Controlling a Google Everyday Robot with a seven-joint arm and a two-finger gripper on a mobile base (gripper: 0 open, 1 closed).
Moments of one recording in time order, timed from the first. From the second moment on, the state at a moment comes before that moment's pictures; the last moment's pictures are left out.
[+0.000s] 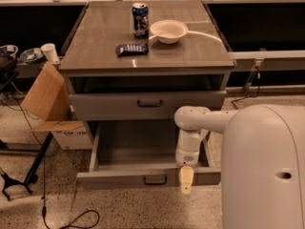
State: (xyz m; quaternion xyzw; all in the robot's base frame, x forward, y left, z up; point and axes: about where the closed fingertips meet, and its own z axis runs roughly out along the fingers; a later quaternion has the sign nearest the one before) arm 0.470 -0.120 0.463 0.65 -0.71 -0.22 0.14
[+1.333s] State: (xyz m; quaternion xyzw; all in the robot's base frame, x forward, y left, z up) arm 0.419 -0.150 0.495 0.64 -0.73 -0.21 0.14
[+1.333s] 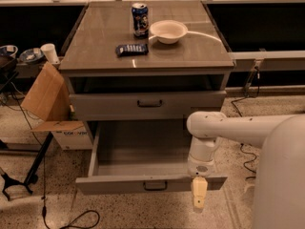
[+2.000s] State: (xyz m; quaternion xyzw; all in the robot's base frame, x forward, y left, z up) arm 0.490 -0.100 0.495 0.64 -0.75 -0.17 -0.03
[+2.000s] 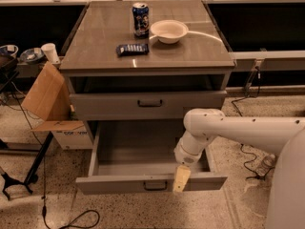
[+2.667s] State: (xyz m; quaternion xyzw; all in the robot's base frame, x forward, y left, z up) arm 0.553 -0.046 0.436 0.66 -0.72 -0.19 -0.04
